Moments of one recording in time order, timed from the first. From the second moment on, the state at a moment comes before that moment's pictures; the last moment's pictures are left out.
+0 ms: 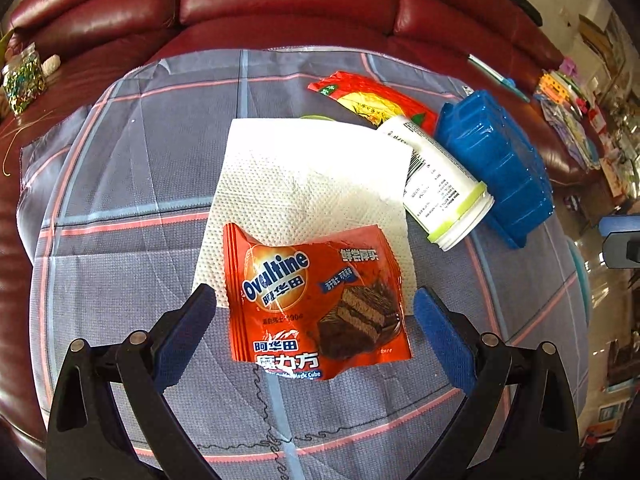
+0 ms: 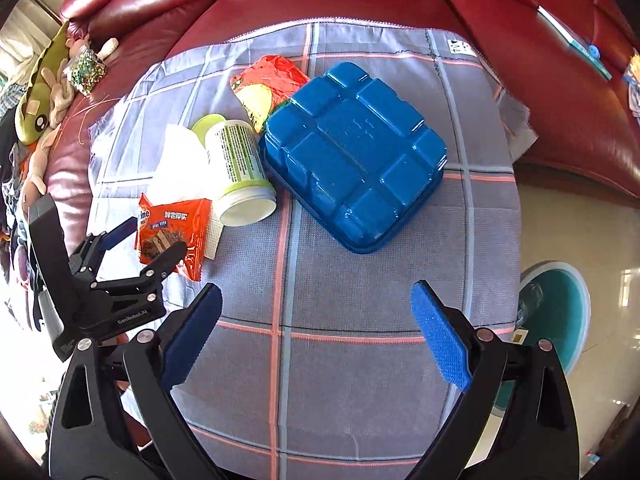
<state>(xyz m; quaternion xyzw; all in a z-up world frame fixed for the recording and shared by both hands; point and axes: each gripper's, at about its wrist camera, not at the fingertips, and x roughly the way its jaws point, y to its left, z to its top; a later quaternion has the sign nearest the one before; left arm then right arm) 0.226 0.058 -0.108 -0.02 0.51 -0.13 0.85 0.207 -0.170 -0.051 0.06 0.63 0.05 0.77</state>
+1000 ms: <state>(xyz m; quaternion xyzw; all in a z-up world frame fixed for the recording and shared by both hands) 0.175 0.193 -0.093 -0.04 0.51 -0.10 0.86 0.310 0.031 -0.105 -0.04 0.67 0.17 0.72</state>
